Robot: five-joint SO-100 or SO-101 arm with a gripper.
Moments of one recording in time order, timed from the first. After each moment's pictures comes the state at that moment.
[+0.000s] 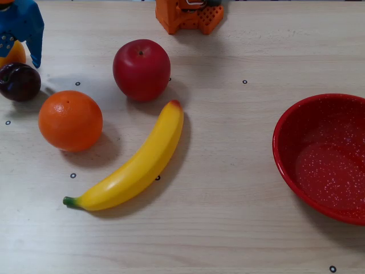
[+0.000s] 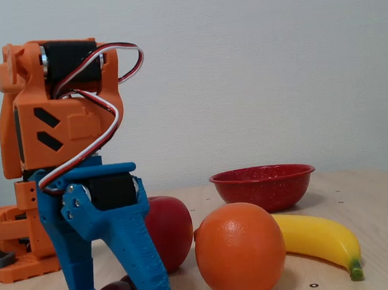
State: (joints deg) arm 59.3 59.6 59.4 83.6 -11.5
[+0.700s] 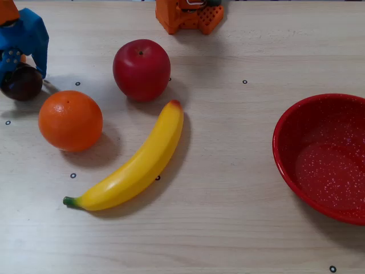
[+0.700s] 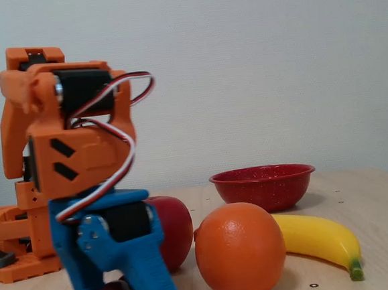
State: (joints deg) arm 57.4 56.3 61.4 79.4 -11.5
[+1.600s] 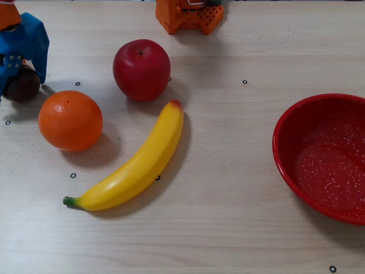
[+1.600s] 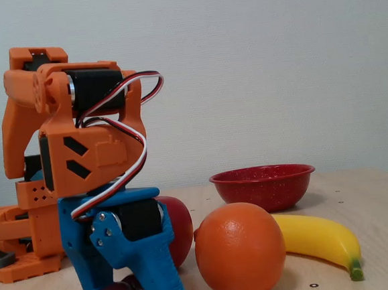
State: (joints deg) arm 56.5 56.3 61.4 77.4 -11.8
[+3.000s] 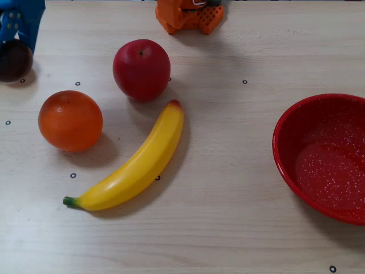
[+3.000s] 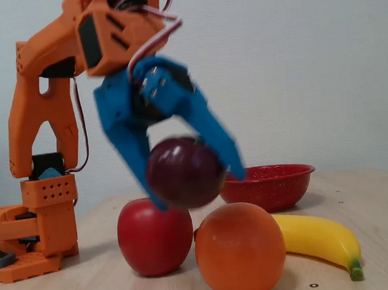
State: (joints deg) arm 45.4 72.8 52.2 89.7 -15.6
